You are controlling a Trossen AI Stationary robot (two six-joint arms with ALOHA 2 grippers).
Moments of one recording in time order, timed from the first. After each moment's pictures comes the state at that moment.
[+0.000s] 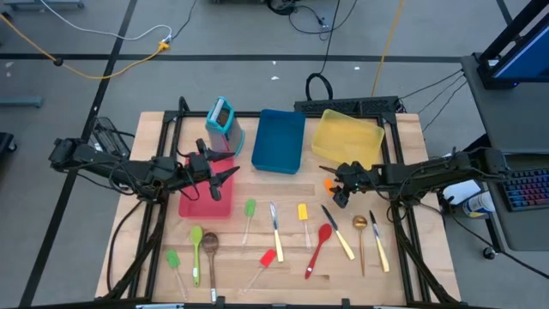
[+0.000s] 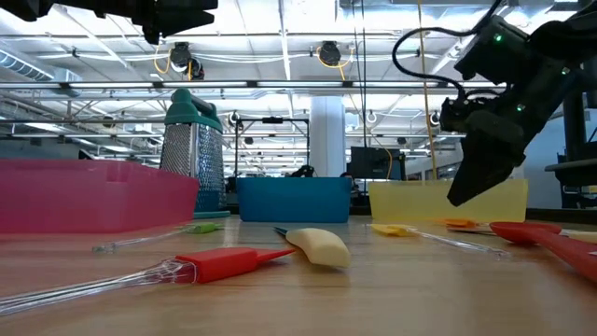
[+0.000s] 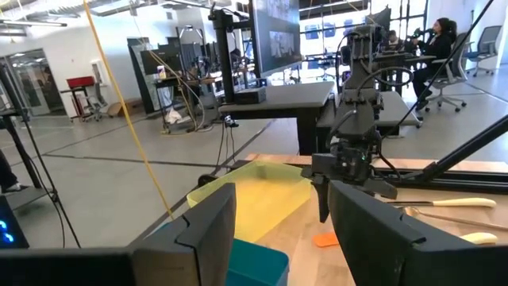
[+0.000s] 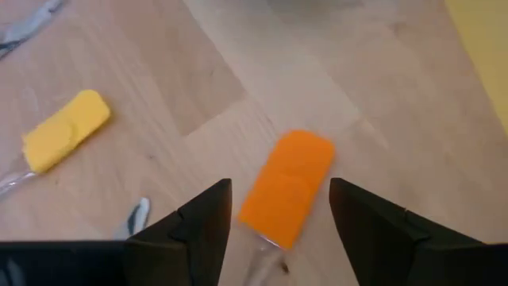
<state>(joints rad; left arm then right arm) -0.19 0.87 0.50 0.44 -0.53 0.13 -0.05 1.09 0.35 -0.17 0.16 0.52</state>
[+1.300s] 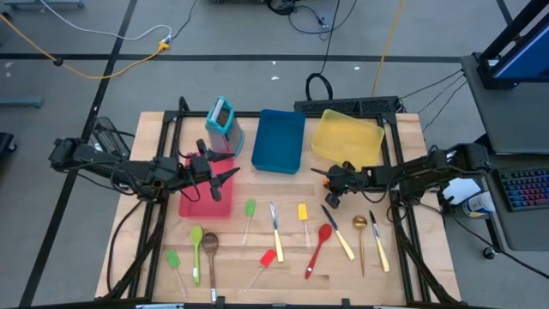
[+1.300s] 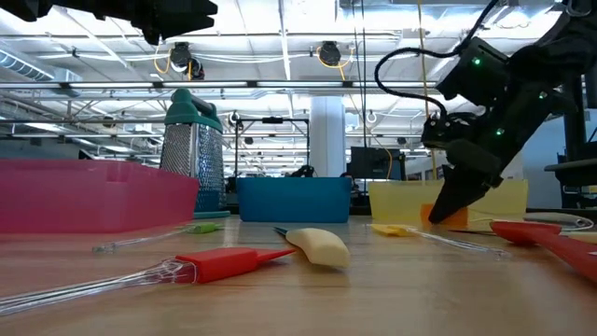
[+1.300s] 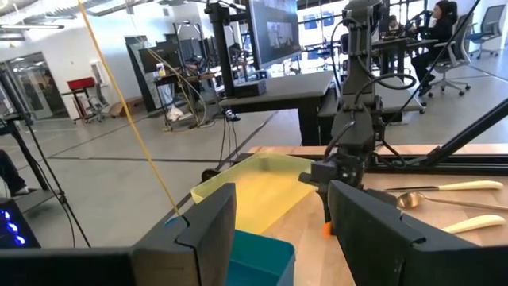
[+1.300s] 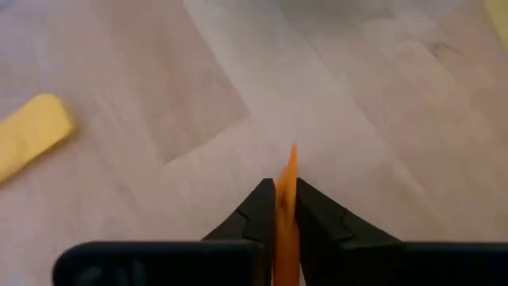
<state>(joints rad) -0.19 0.87 0.49 0.41 -0.52 0.16 -0.05 1.32 0.35 0.07 0.15 0.44</state>
